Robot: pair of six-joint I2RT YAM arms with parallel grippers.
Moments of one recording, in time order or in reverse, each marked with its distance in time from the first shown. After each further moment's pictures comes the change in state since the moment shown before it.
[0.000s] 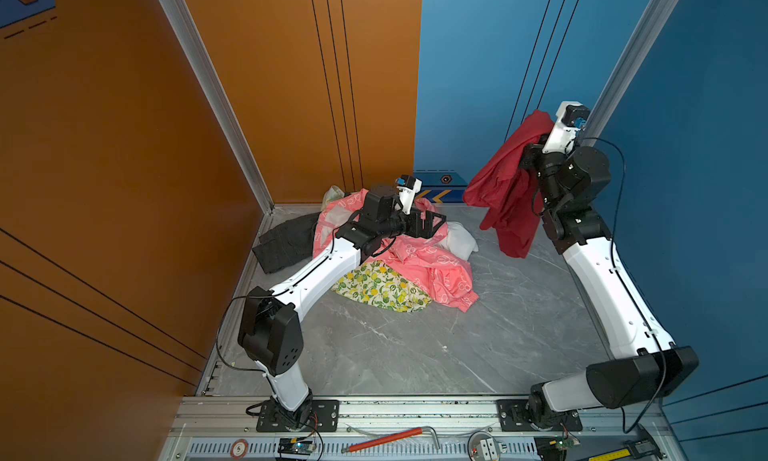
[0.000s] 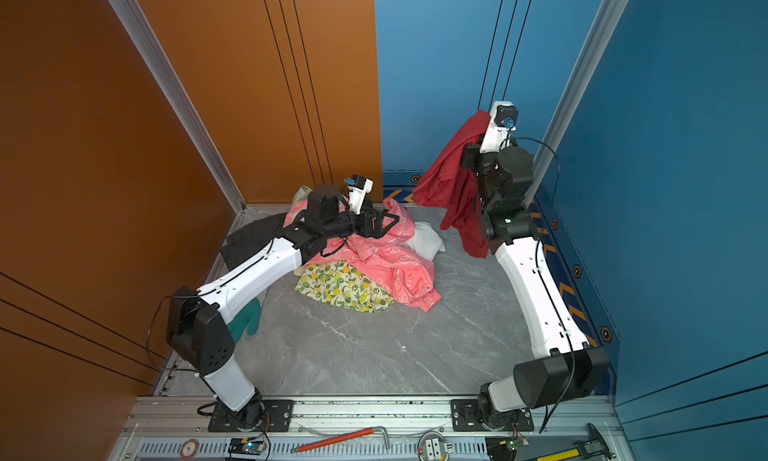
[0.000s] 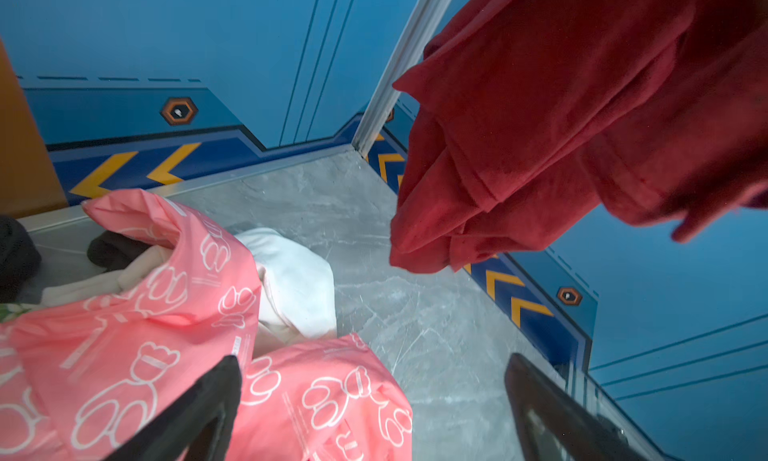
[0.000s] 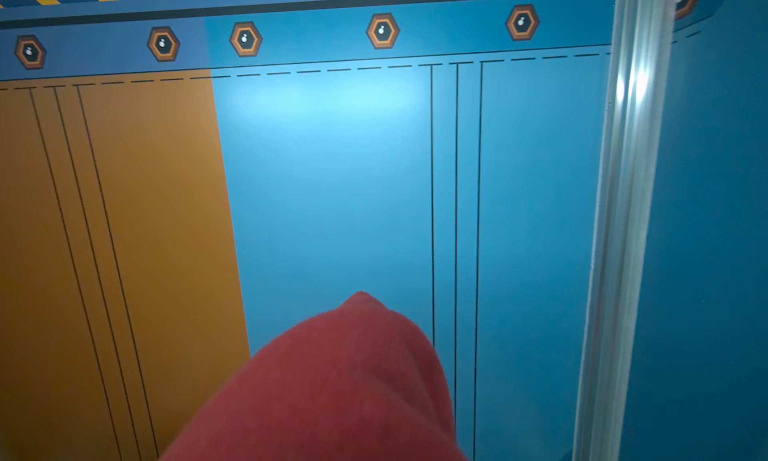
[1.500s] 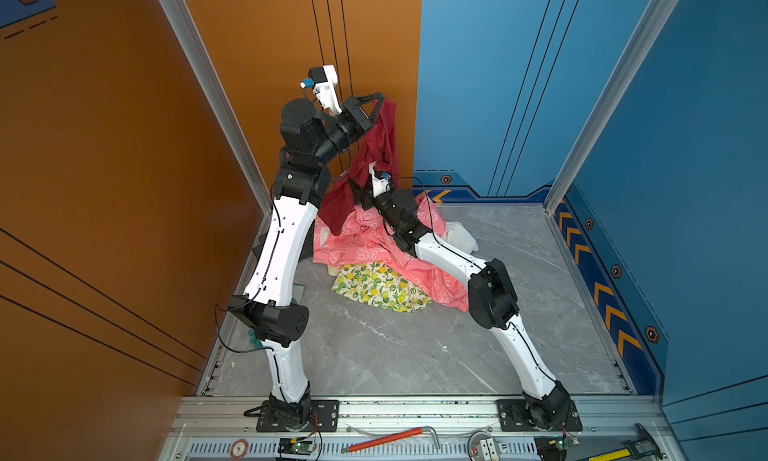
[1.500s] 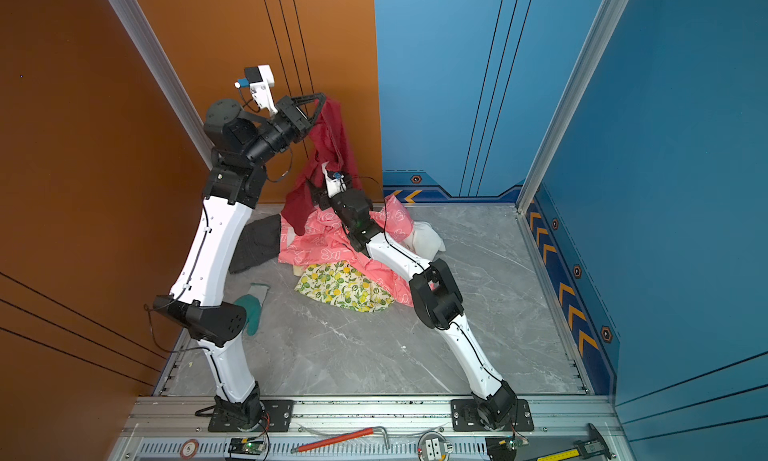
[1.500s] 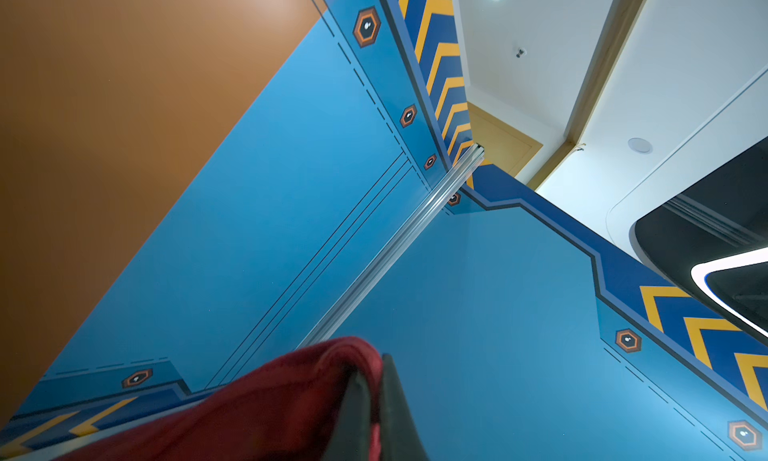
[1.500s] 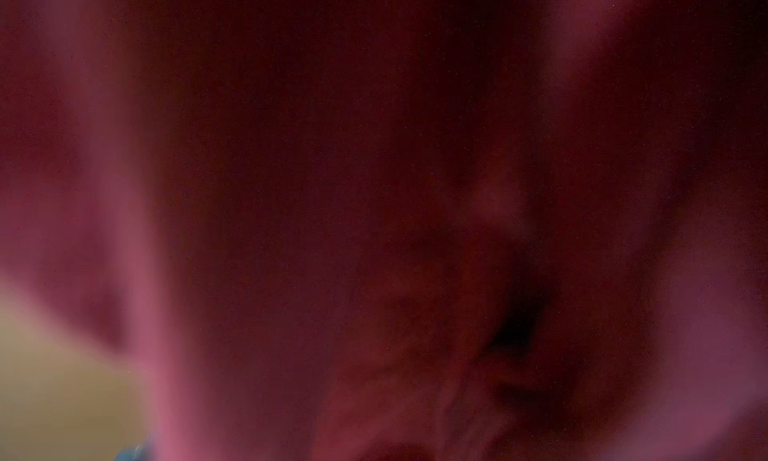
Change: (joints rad) left arm 0.296 0.161 0.850 -0.051 0.052 -0.563; right arm 0.529 1.014 0.581 0.470 -0.084 -0.003
